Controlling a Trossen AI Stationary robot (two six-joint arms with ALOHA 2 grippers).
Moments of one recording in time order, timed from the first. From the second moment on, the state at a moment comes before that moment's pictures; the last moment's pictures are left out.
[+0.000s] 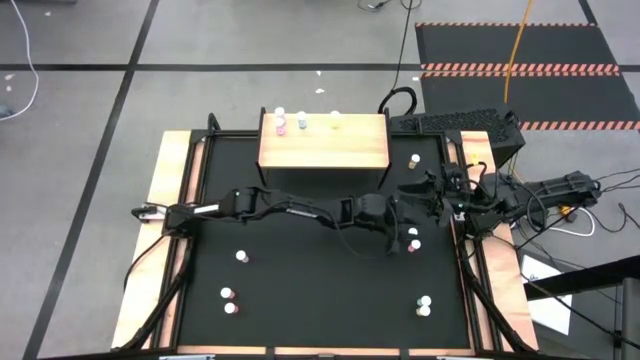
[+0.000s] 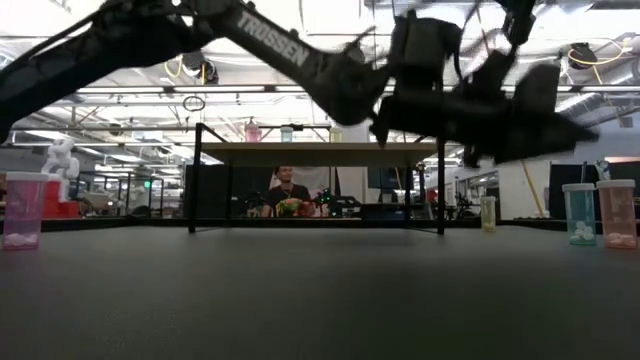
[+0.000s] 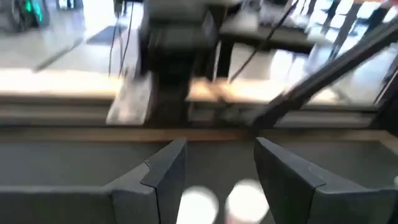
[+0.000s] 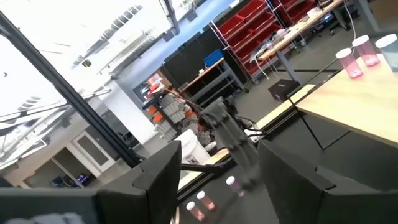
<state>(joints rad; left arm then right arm) 0.00 2.60 2.05 0.37 0.18 -0.05 0.19 0.55 0.53 0.11 0.29 0.67</state>
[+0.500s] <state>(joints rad) 0.01 2.62 2.05 0.28 0.12 0.05 0.19 0.55 0.53 0.09 0.29 0.69</state>
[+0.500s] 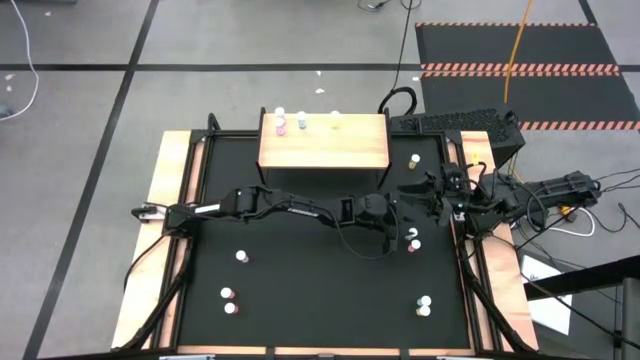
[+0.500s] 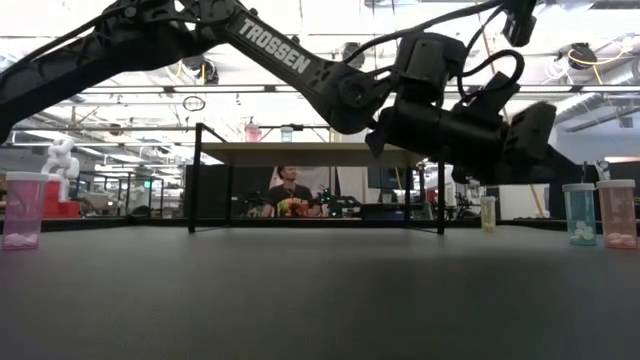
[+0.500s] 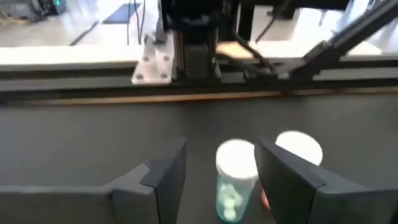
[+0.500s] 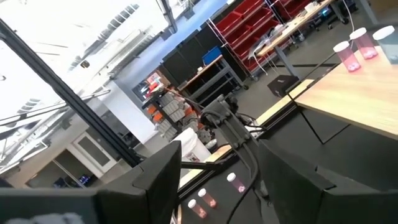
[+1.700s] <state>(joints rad) 0.01 2.68 2.05 0.38 0.14 0.10 0.18 0.54 0.53 0.07 0.32 0.71</state>
